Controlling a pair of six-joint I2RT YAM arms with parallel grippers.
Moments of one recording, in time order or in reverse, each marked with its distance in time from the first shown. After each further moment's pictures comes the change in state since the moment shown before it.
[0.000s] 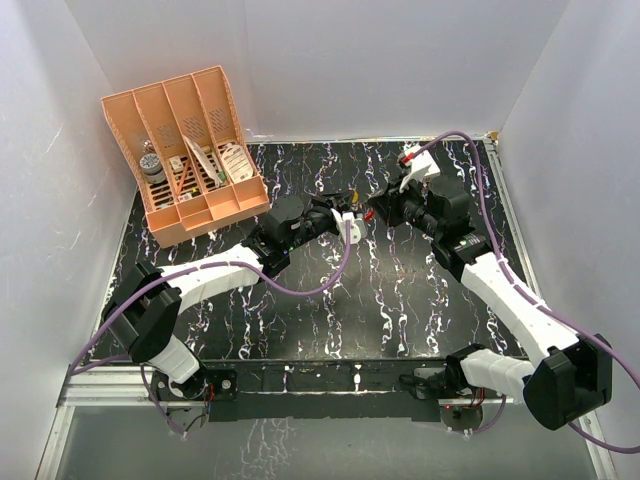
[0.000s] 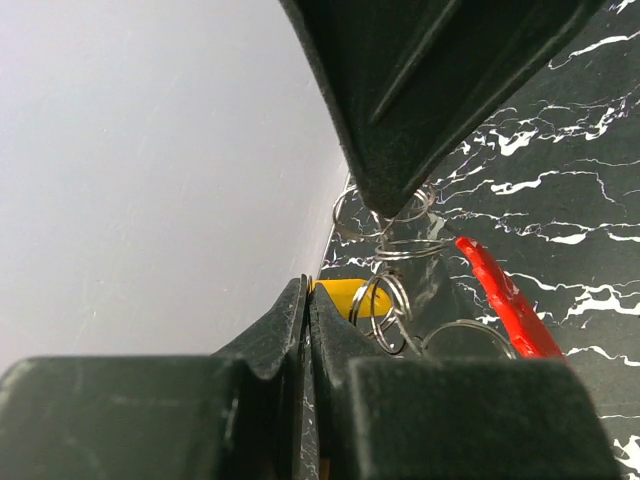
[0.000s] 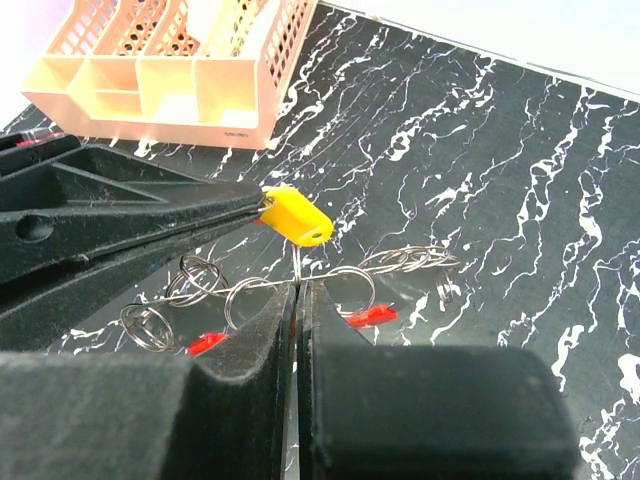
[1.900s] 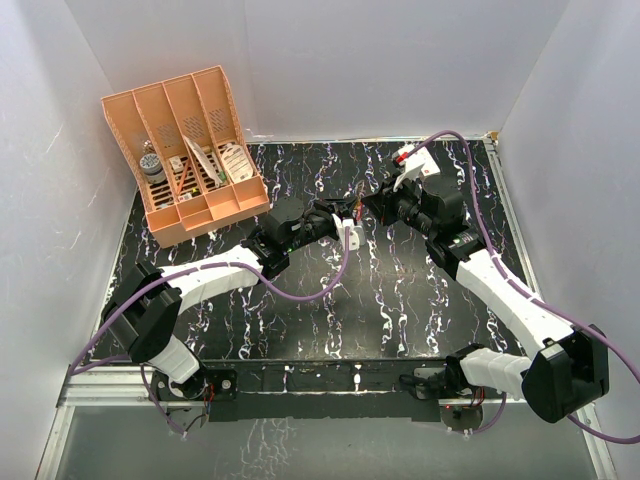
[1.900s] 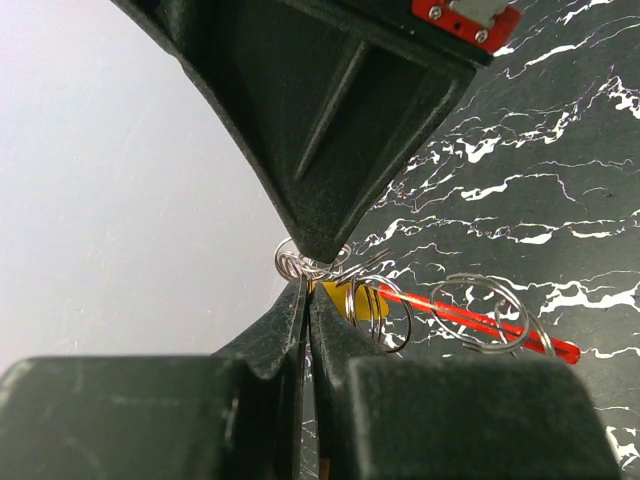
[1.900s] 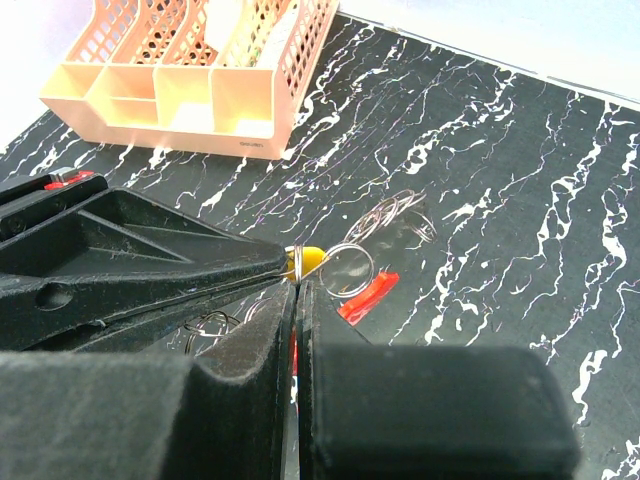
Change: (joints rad) left arm 0.000 -0.001 -0.013 -0.013 0.078 0.020; right arm 0.030 0.039 0.000 0.068 -0.005 0.014
